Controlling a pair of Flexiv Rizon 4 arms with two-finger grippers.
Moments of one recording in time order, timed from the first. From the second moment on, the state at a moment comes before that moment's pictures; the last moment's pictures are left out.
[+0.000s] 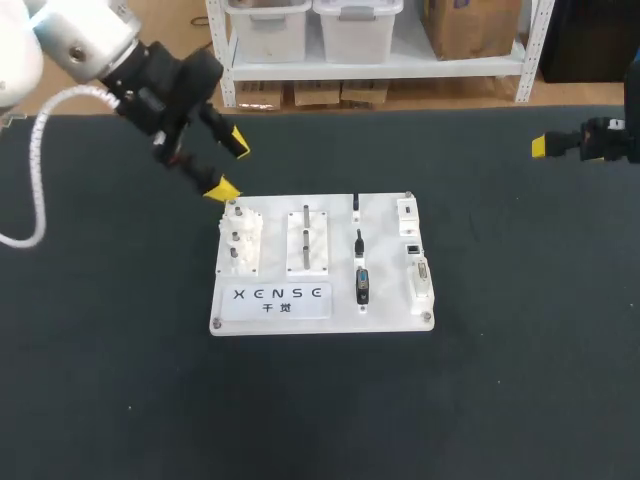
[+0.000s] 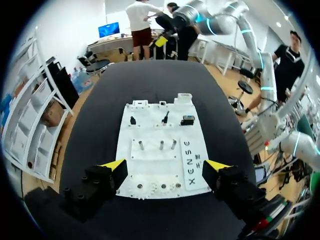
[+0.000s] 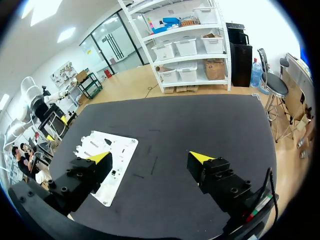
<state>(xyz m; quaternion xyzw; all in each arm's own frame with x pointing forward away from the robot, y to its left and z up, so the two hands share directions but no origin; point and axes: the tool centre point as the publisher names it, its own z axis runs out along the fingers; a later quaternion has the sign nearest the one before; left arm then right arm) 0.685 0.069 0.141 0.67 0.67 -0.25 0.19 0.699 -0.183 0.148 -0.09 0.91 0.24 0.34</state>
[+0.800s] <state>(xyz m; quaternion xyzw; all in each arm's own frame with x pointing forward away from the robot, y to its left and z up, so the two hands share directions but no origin) 0.679 0.002 0.108 0.64 0.70 -0.23 0.24 0.699 -0.183 0.148 -0.09 0.91 0.24 0.34</state>
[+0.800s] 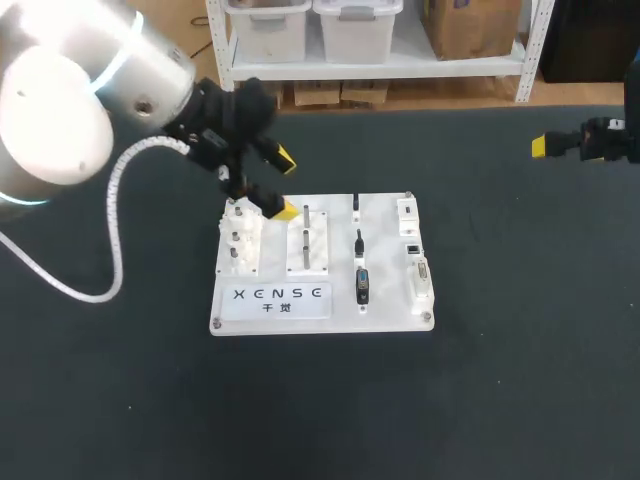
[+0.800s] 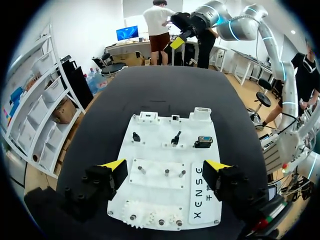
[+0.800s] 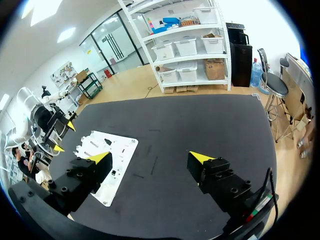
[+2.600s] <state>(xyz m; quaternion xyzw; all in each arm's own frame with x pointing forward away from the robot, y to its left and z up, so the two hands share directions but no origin) 0.681 -0.027 0.096 0.67 0.68 -0.23 0.22 0.699 -0.183 0.148 -0.09 0.91 0.24 0.34</state>
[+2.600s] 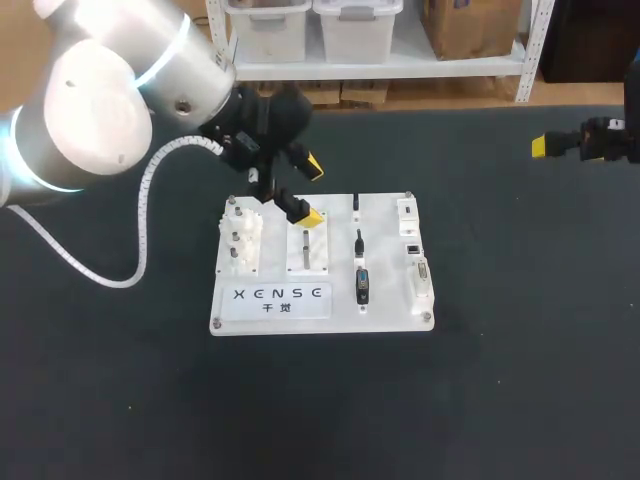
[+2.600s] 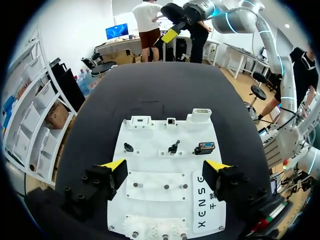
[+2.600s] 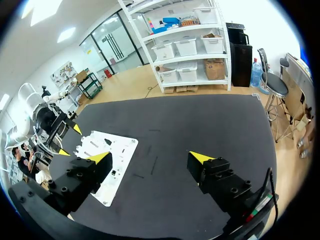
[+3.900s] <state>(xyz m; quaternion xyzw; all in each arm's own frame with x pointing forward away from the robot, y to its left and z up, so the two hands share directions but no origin) 0.681 -0.027 0.096 0.67 0.68 -0.23 0.22 0.745 0.032 0.074 -0.30 0.94 0.12 0.11</state>
